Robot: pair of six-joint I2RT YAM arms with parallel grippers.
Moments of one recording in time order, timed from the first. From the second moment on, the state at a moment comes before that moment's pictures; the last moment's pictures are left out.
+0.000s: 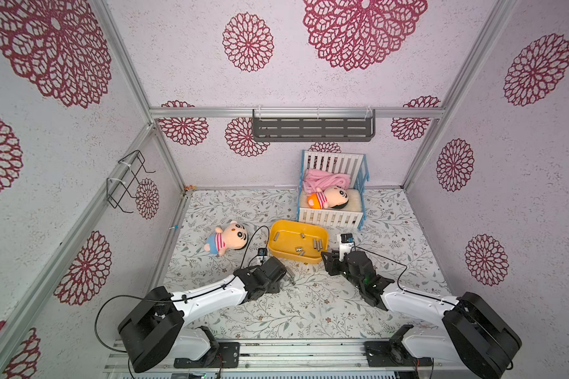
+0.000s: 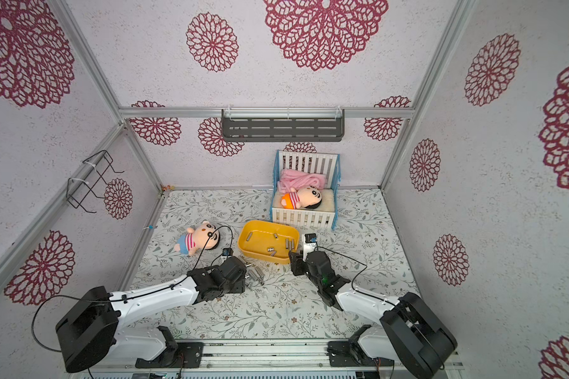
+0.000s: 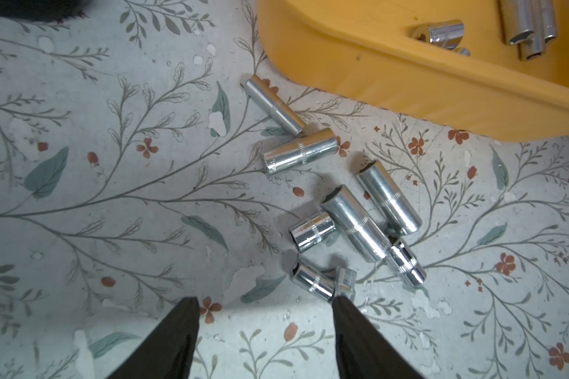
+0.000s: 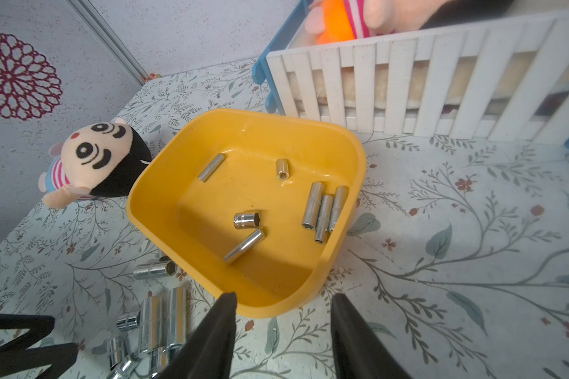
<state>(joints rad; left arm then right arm) -0.87 1.37 0.69 -0.46 -0.35 -0.84 0.61 1.28 0.43 0.41 0.11 0.42</state>
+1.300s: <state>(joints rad) -0.99 1.54 0.66 -0.27 -0.47 -1.38 0.62 1.31 0.47 0.39 0.11 0.41</state>
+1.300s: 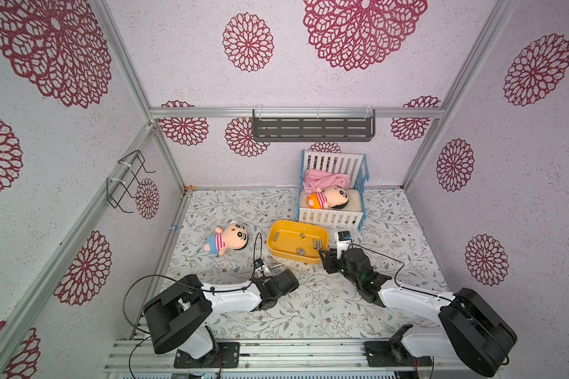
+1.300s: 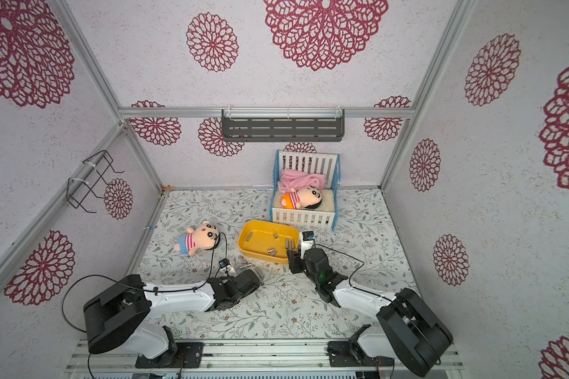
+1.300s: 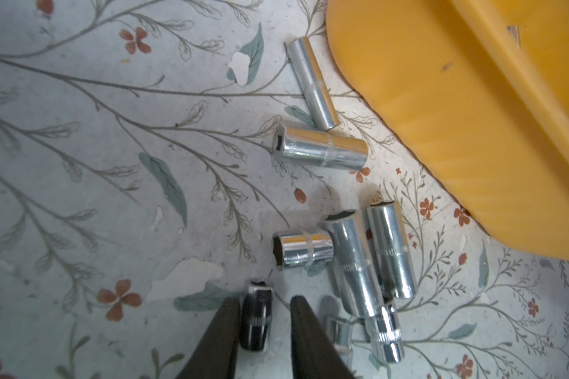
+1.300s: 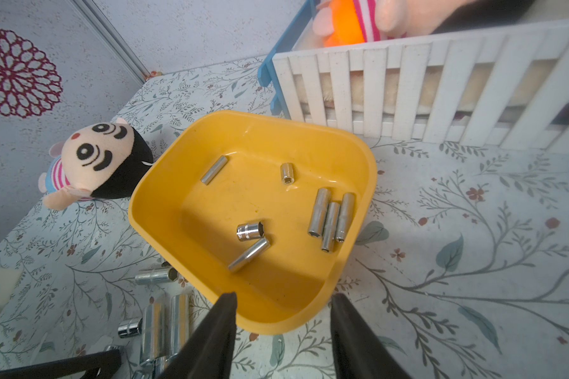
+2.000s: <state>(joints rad) -0.99 1.52 0.63 -0.28 -0.48 -1.31 0.62 1.32 0.47 0.39 0.11 0.40</state>
